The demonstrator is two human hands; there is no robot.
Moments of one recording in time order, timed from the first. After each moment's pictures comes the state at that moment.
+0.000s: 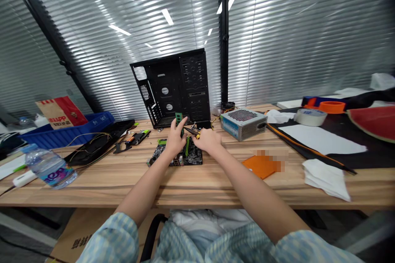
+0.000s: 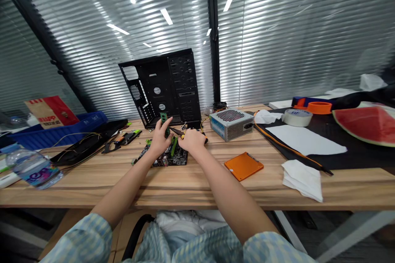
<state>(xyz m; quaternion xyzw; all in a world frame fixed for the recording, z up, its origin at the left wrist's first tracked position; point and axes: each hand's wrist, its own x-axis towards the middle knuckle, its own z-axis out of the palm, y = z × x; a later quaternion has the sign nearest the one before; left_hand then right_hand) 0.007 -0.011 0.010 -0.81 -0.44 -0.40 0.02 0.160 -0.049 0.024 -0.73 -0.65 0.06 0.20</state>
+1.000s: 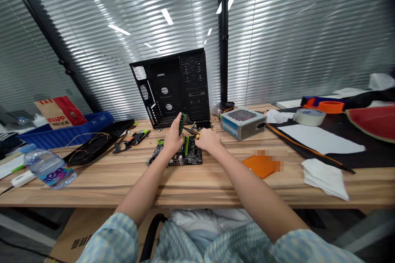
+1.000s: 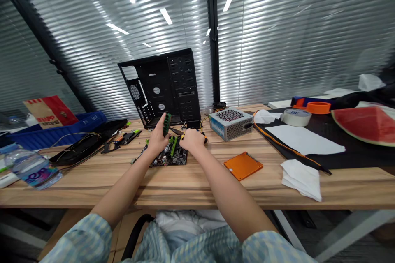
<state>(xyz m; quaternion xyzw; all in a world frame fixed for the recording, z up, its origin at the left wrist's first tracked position) -0.001 -0.004 0.012 -0.82 -0.40 -0.40 0.04 0.163 -0.043 0.021 -0.73 -0.65 0.06 0.20</state>
